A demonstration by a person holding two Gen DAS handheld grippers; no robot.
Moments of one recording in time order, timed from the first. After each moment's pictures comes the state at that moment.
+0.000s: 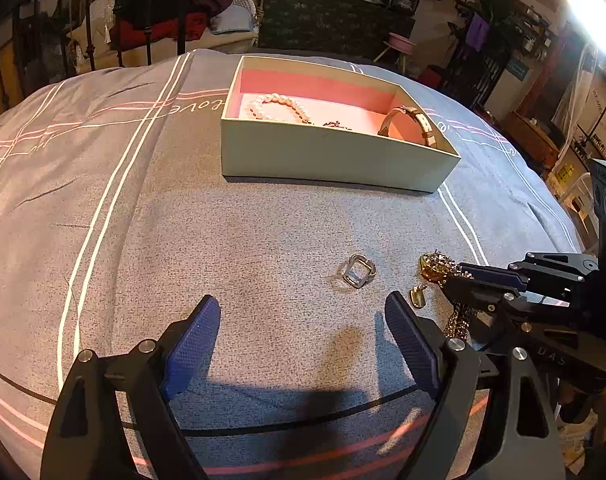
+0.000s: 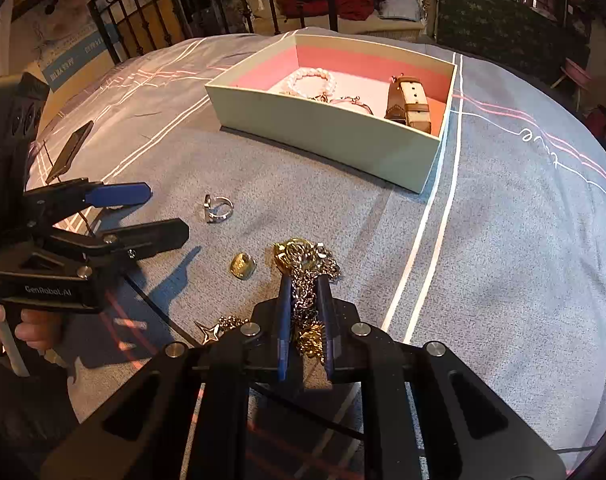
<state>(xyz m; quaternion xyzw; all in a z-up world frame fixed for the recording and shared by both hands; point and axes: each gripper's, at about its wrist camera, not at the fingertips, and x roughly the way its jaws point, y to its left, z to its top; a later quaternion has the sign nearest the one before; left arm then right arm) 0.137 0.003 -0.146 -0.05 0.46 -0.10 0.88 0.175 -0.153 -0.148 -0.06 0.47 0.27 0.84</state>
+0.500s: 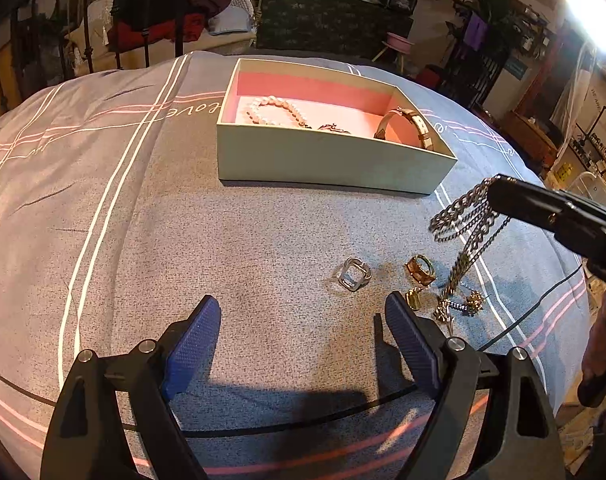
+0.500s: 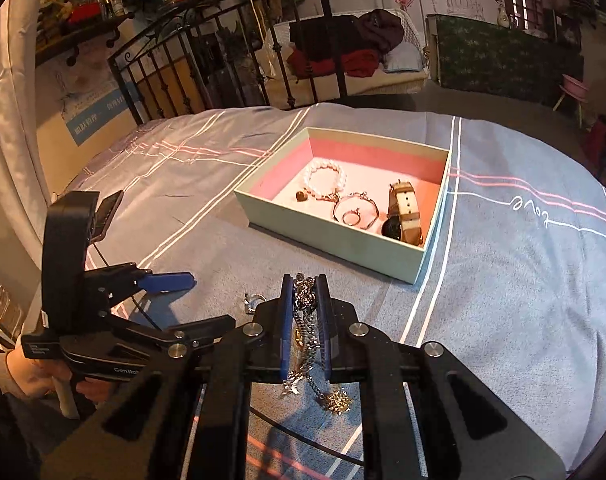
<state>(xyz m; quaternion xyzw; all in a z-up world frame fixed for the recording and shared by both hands) 0.138 0.001 -0.143 -0.05 0.46 -0.10 0.88 0.179 -0.168 -0.085 0.00 0.38 0.30 0.87</state>
